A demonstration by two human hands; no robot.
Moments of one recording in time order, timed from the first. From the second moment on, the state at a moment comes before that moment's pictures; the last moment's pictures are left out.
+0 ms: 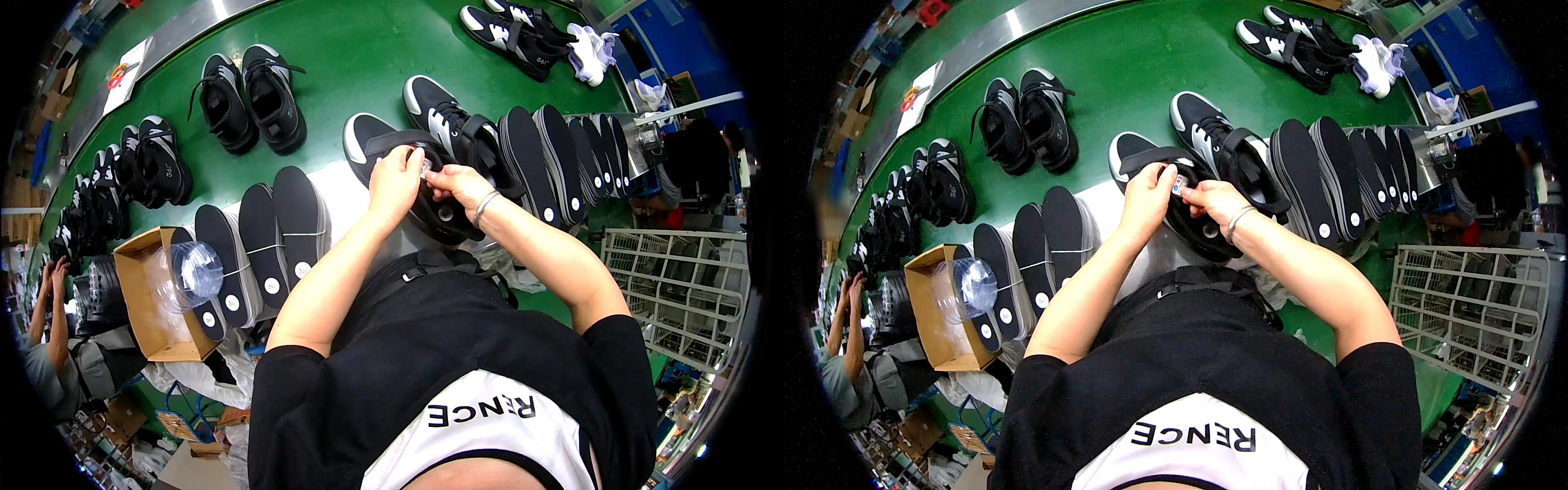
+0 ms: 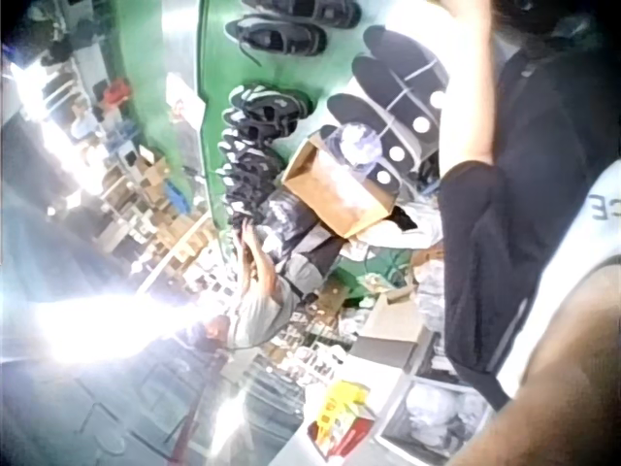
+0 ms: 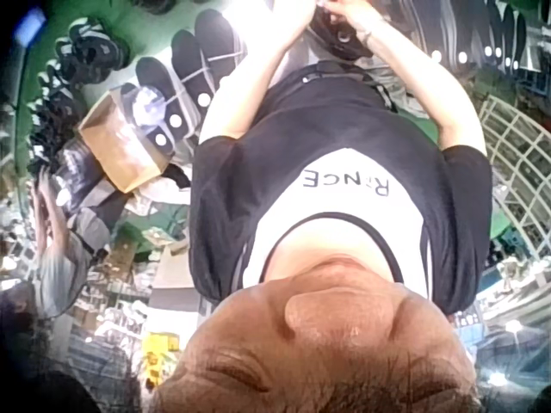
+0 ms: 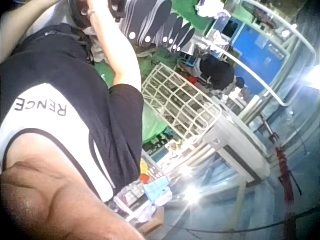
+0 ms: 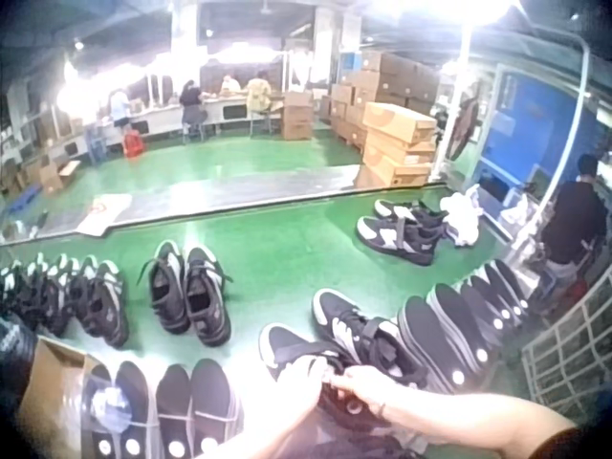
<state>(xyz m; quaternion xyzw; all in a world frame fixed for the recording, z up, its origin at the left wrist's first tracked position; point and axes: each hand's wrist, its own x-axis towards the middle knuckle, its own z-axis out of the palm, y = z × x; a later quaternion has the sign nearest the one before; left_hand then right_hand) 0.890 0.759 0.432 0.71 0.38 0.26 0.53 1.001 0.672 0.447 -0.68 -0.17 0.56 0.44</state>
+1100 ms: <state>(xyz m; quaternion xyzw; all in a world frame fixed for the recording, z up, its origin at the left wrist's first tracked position) 0.747 0.776 0.537 0.73 0.48 0.43 0.22 1.017 0.600 0.478 -0.82 -0.54 0.18 0.08</state>
